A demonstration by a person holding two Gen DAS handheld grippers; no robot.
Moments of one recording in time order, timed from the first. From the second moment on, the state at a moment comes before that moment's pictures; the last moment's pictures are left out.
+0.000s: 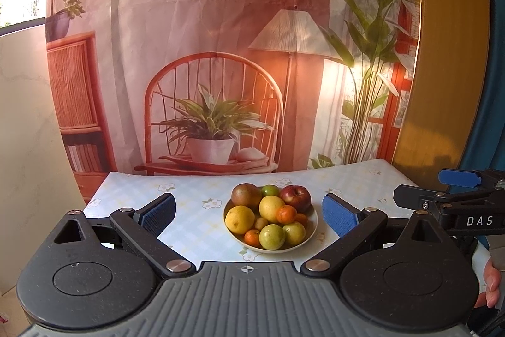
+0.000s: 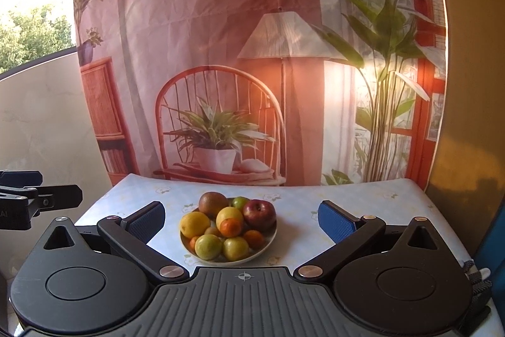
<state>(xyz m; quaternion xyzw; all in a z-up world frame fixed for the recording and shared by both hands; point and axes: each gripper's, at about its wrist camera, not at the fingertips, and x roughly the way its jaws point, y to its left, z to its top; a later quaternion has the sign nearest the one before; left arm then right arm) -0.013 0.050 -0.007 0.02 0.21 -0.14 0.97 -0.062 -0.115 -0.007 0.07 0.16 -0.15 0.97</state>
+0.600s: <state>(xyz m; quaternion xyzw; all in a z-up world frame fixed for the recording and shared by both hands) -0.017 0.046 -0.004 0.03 0.21 -0.14 0.97 -0.065 -0.121 -0.009 0.08 0.15 -0.15 0.97</state>
